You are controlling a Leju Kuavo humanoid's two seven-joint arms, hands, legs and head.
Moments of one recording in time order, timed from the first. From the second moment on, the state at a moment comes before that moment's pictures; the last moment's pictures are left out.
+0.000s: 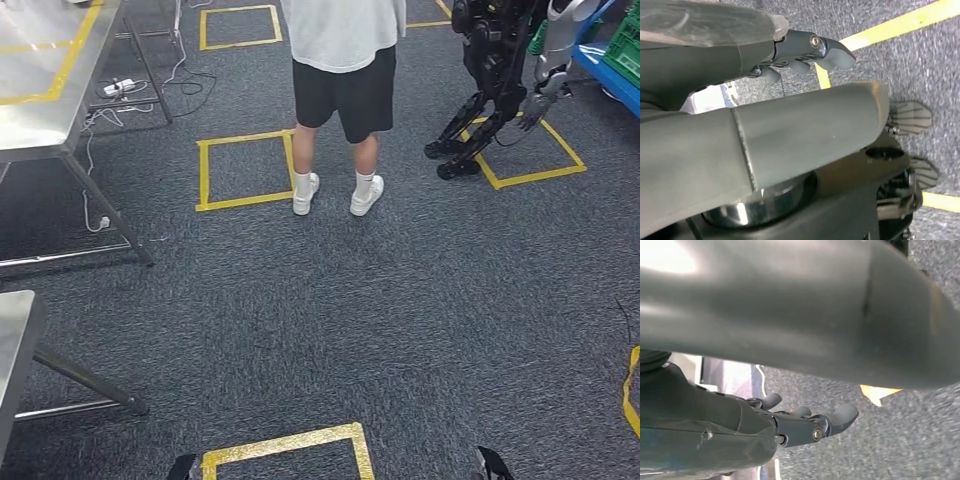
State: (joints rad) left arm -0.11 0.09 -1.05 -0.19 0.97 0.15 0.02; right arm -0.06 -0.03 0.03 -0.20 -0.24 -0.16 0.13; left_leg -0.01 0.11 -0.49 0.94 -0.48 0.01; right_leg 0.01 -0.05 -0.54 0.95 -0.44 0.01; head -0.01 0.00
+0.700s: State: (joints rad) left arm -0.11 0.09 -1.05 -0.19 0.97 0.15 0.02; right arm -0.06 -0.03 0.07 -0.19 -0.20 -0.16 0.13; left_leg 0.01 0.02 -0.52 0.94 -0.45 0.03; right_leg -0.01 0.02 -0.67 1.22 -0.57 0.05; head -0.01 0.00
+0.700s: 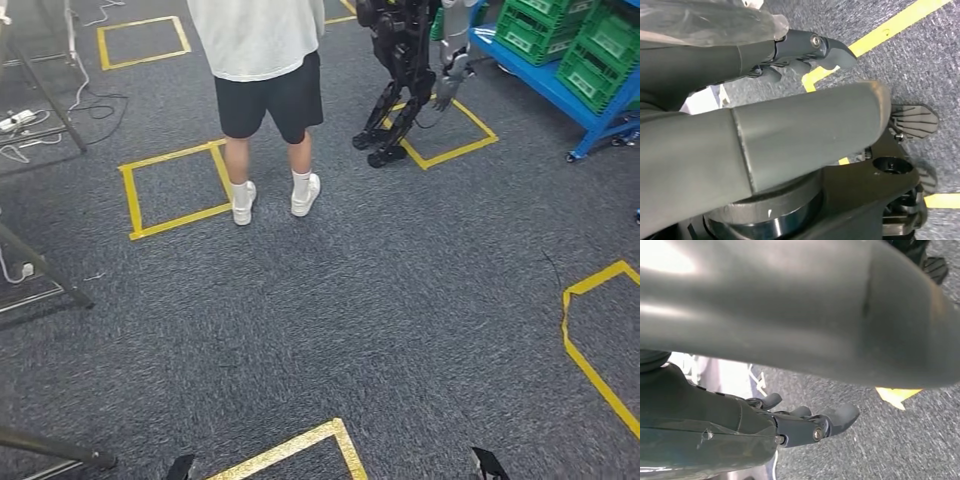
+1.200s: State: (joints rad) left arm -0.11 0.09 -1.06 -0.19 0.97 0.15 0.03; right arm -0.06 -0.04 0.09 -0.19 -0.19 -0.16 0.12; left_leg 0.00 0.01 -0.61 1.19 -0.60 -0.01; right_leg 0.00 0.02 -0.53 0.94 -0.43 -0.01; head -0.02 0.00
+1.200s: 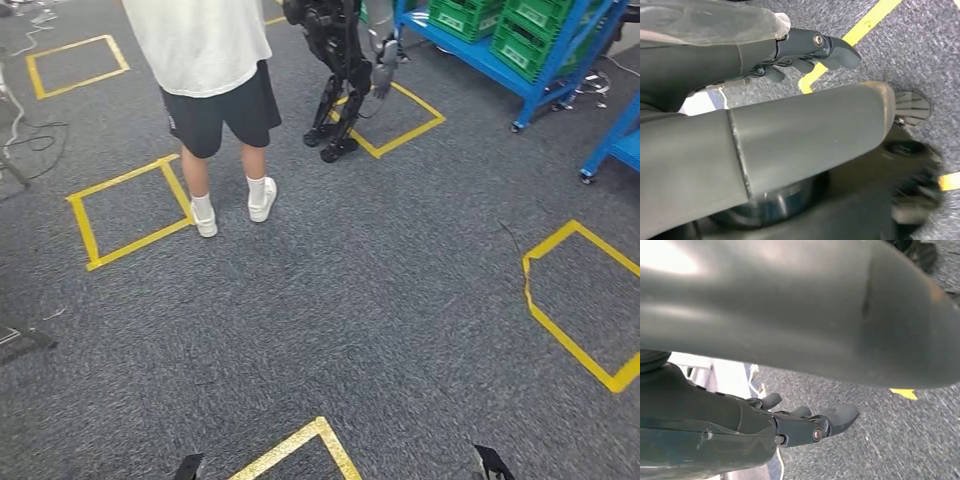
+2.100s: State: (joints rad) left arm -0.11 0.08 -1.07 -0.19 0.97 0.14 0.03; right arm -0.06 -0.04 0.12 -0.19 -0.20 -0.16 0.14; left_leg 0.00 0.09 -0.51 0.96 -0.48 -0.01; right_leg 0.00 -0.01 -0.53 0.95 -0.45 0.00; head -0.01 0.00
